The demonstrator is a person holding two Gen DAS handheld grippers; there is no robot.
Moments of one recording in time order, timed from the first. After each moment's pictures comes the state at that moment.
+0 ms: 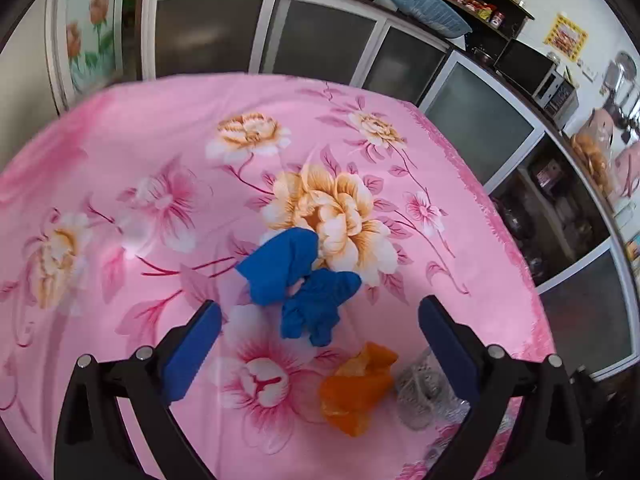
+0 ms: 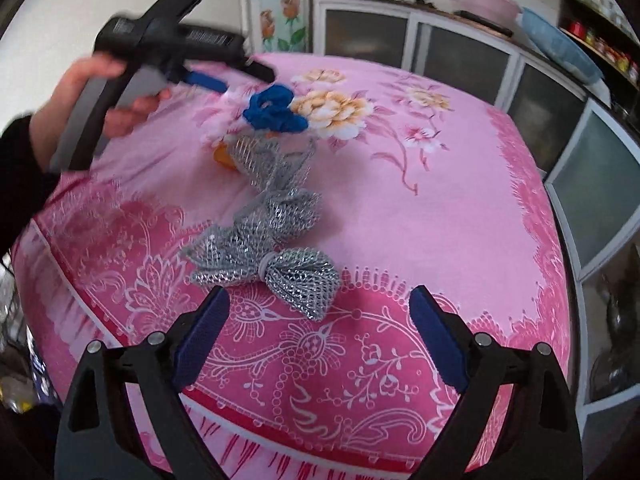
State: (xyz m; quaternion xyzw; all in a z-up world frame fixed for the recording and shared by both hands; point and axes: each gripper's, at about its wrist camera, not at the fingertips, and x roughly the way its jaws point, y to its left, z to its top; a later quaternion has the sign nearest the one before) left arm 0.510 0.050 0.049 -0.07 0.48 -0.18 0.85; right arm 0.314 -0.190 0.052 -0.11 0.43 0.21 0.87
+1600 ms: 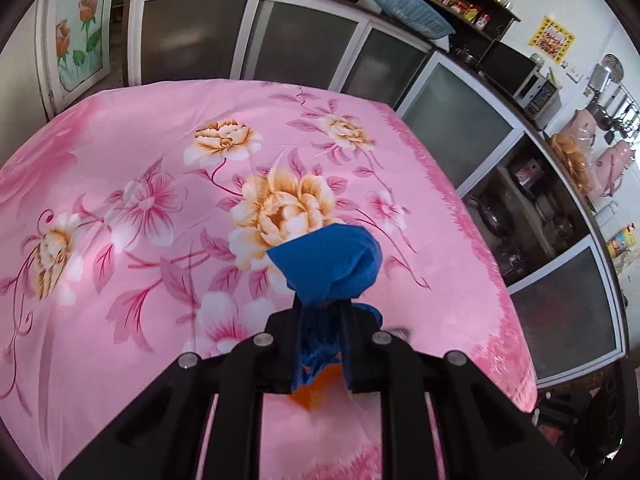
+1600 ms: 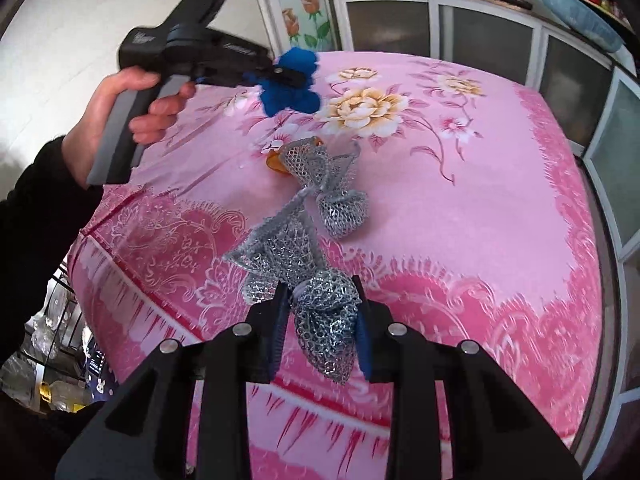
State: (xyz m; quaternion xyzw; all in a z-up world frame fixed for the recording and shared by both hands) left arm 0.480 0.043 0.081 -0.08 0.48 -0.21 0.85; right arm 0.288 -0.207 0.085 -0.02 0.44 0.27 0.86
